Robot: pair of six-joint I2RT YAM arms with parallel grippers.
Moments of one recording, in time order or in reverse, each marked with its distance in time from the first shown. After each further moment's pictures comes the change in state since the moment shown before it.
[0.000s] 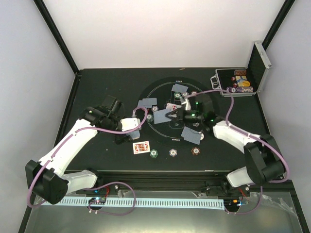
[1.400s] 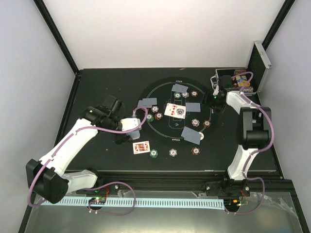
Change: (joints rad) left arm 0.000 0.007 0.000 -0.002 -0.003 0.000; right arm -0.504 0.485 0.562 -0.785 0.456 -0.541
